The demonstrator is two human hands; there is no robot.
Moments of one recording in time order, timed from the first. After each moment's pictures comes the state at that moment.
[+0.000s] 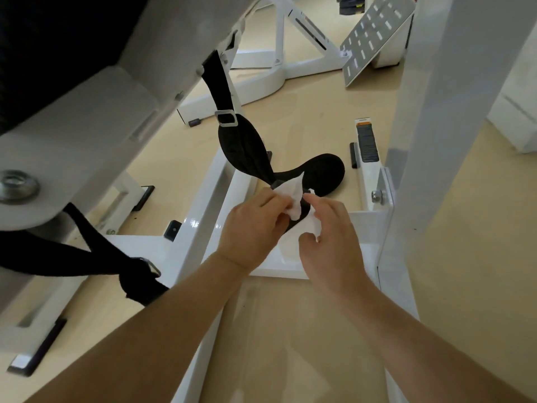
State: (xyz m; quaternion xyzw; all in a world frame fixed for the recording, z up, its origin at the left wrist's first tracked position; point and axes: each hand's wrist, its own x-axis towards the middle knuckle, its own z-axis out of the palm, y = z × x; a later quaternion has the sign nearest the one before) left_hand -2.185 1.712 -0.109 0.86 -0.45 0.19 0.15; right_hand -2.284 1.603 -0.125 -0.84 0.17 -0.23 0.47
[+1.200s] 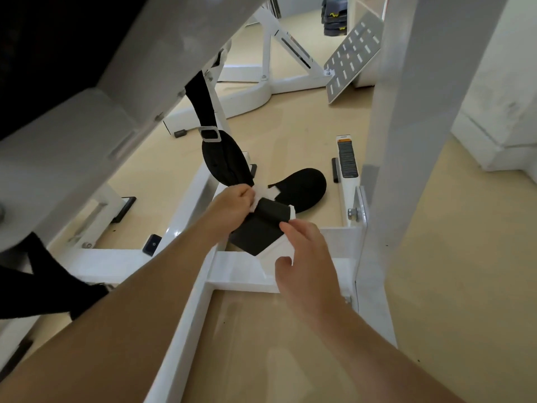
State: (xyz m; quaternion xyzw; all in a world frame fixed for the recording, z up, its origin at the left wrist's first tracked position) left_hand -2.131 1.679 -0.089 0.93 -0.16 -0.10 0.31; right_hand -2.290 1.602 -0.123 -0.87 0.16 -0.17 0.43
